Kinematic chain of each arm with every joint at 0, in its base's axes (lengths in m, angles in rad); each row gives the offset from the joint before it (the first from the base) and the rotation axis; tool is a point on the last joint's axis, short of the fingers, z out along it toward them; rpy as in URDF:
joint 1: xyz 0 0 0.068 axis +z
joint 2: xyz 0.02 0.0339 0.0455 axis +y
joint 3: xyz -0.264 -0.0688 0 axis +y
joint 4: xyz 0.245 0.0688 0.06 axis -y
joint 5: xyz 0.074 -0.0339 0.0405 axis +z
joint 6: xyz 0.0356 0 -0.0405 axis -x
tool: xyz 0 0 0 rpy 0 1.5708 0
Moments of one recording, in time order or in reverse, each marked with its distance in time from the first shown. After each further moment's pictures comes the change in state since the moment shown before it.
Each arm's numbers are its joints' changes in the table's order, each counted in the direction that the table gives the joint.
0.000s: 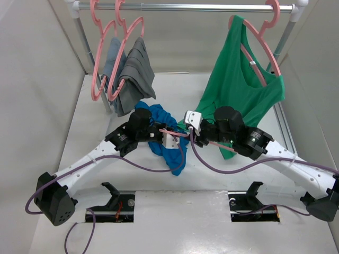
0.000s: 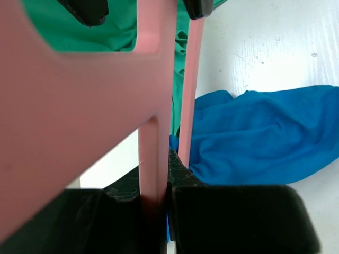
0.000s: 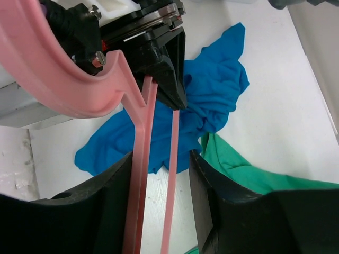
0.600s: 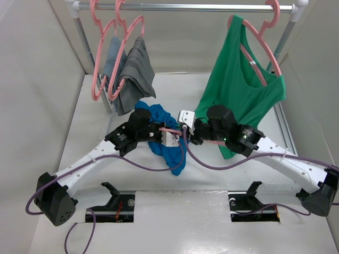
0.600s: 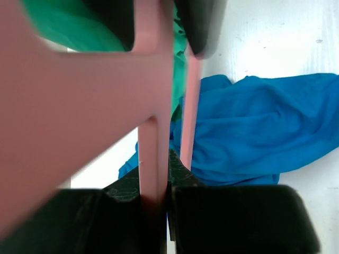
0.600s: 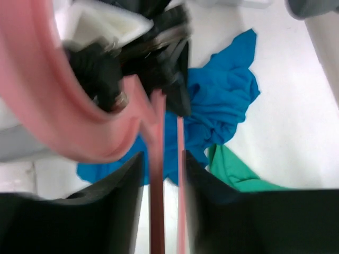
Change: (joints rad) left arm 0.012 -0.001 0.000 -0.038 0.053 0.034; right arm 0.001 0.078 -0.006 0.046 0.034 -0.011
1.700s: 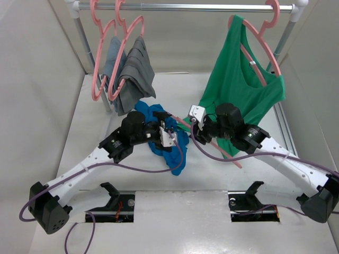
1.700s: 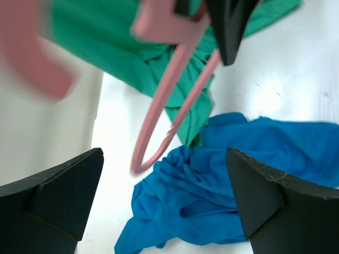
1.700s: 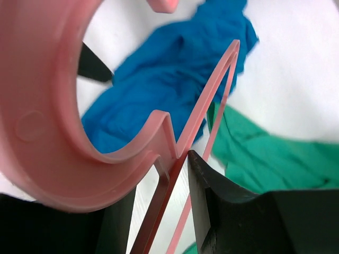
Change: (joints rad) left arm -0.026 -0.099 0.041 0.139 -0.007 0.120; right arm -0.117 -0.039 0.068 -0.027 0.056 -0.046
